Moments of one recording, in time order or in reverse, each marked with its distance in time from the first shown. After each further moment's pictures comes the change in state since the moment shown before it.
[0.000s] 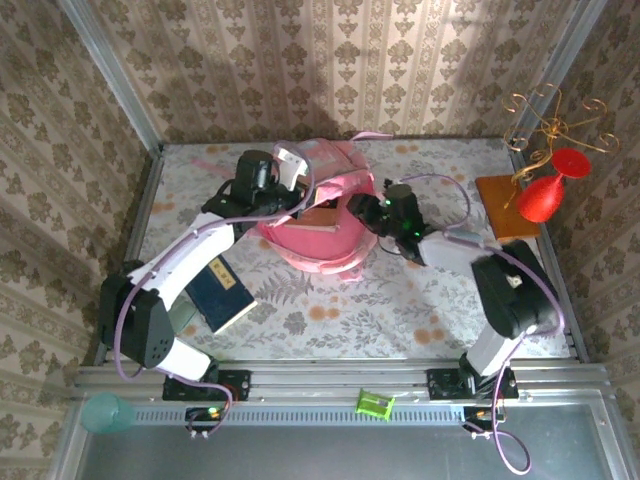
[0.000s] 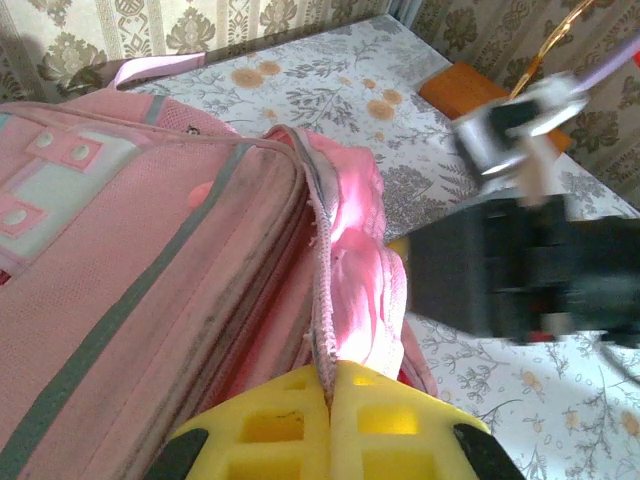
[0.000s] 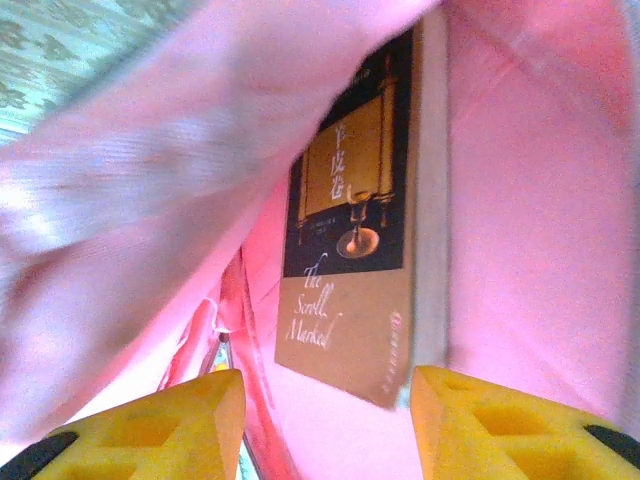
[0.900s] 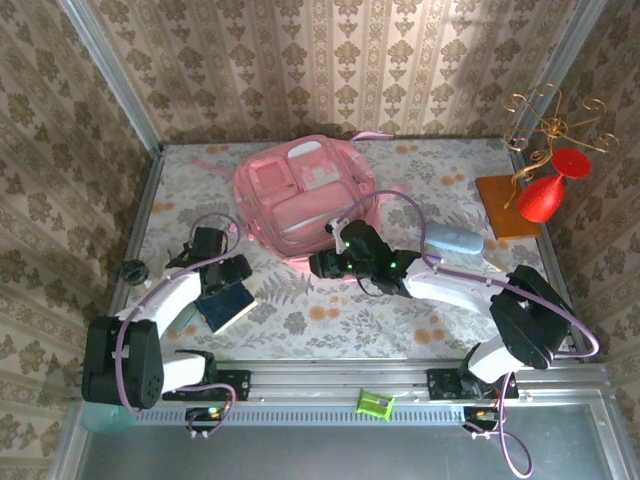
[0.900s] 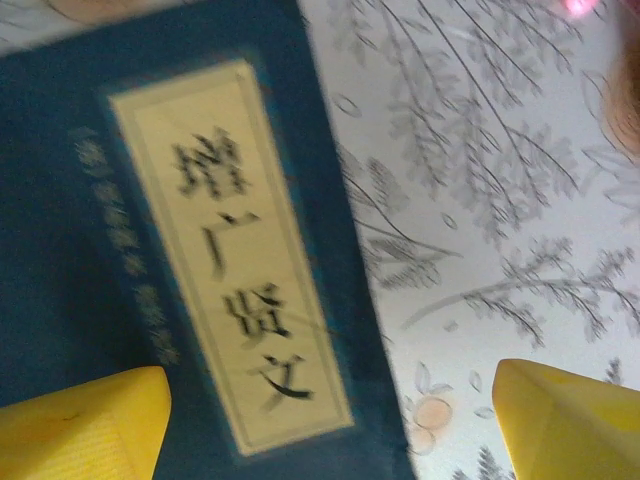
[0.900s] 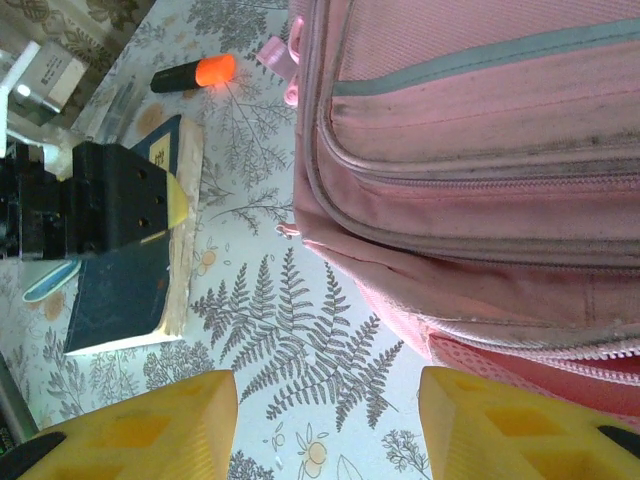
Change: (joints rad) left arm 0.327 -0.254 -0.632 -0.223 -0.387 -0.499; right arm 0.394 -0.088 0.040 -0.327 0.102 -0.509
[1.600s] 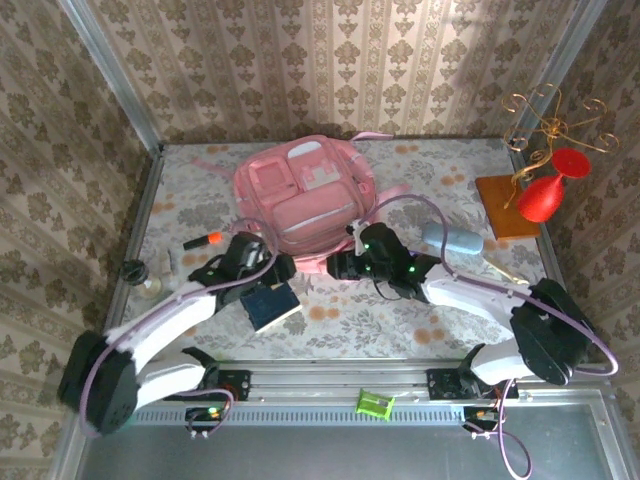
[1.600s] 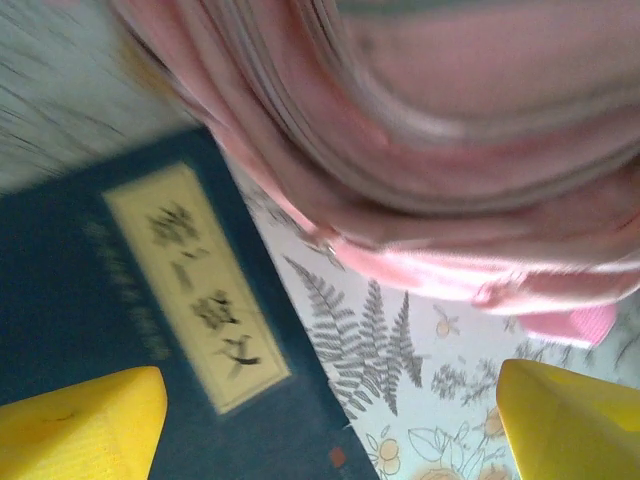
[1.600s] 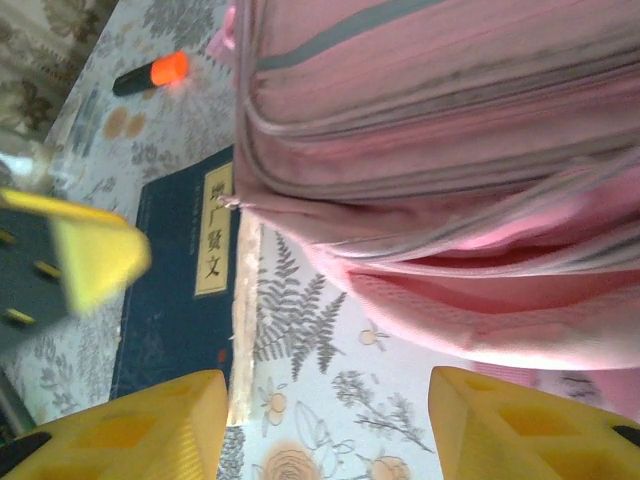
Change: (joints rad) left arm -0.370 -0.198 0.013 0.100 -0.016 -0.130; right arm -0.050 -0.095 -0.097 -0.035 -0.031 0.057
